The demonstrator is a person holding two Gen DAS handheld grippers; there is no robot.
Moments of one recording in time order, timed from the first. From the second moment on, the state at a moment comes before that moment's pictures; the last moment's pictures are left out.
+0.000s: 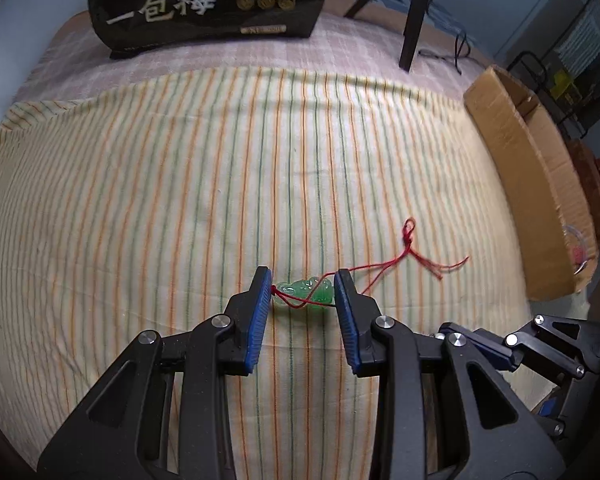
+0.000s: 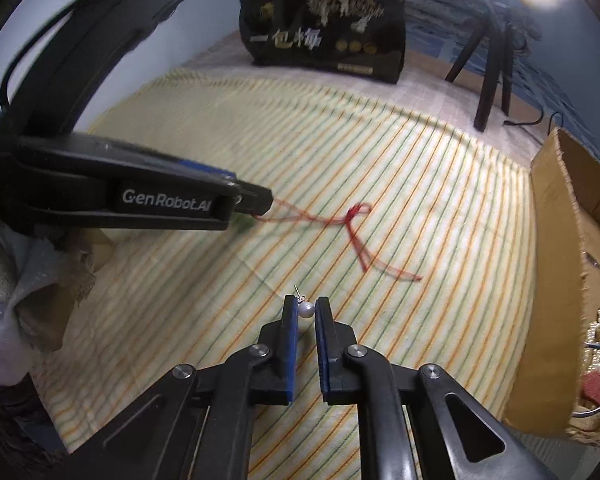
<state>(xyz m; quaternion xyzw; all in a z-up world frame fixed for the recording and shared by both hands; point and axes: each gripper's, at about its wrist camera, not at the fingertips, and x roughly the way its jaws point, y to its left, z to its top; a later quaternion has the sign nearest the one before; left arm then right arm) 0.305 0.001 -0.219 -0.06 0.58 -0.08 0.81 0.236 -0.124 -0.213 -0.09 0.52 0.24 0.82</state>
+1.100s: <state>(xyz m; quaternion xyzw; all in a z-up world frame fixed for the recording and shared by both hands) 0.336 -0.099 -0.078 -0.12 0.47 -0.22 0.85 0.292 -0.302 -0.117 0.05 0.43 0.11 0.89</state>
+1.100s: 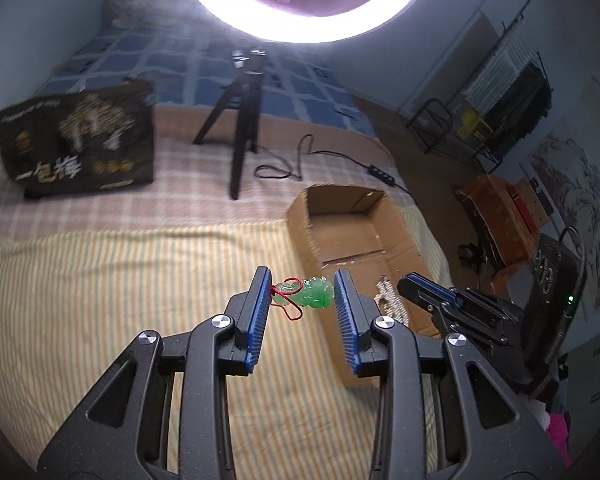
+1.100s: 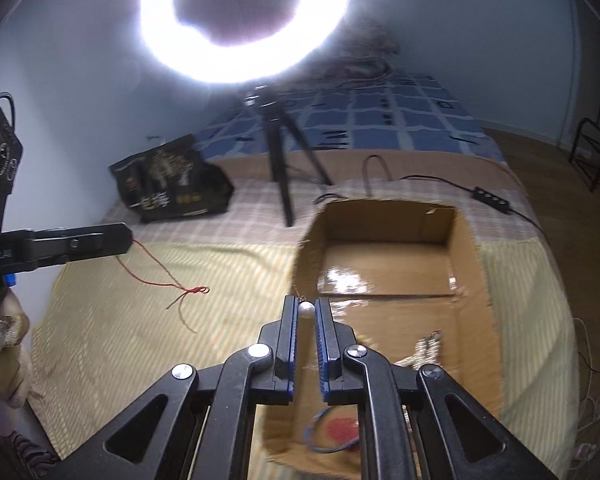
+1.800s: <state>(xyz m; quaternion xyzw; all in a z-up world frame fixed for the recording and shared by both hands) 0.398 -0.214 -0.091 -0.08 0.48 -0.25 0.84 0.330 -0.371 -0.147 0.08 0.44 0.09 0.89</state>
